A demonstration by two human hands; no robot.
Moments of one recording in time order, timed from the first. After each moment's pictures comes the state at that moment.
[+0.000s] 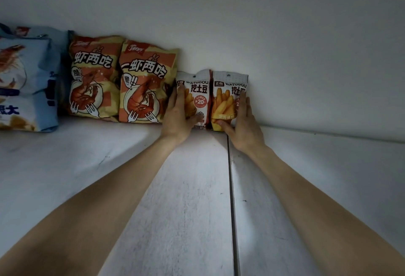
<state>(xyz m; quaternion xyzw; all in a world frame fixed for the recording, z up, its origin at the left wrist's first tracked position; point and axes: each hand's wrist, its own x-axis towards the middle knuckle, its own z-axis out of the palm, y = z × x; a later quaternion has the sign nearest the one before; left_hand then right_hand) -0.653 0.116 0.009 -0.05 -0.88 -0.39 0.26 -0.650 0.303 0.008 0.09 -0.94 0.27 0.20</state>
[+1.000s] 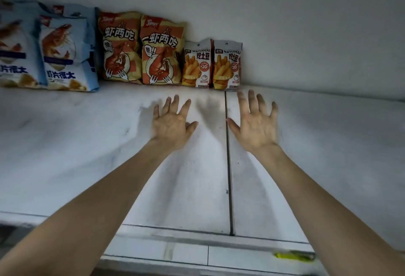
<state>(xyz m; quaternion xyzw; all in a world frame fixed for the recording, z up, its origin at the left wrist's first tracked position) -0.455 0.091 0.022 -0.04 -1.00 -0.02 0.07 -0.449 0.306 0.034 0.05 -0.98 -0.08 0.18</state>
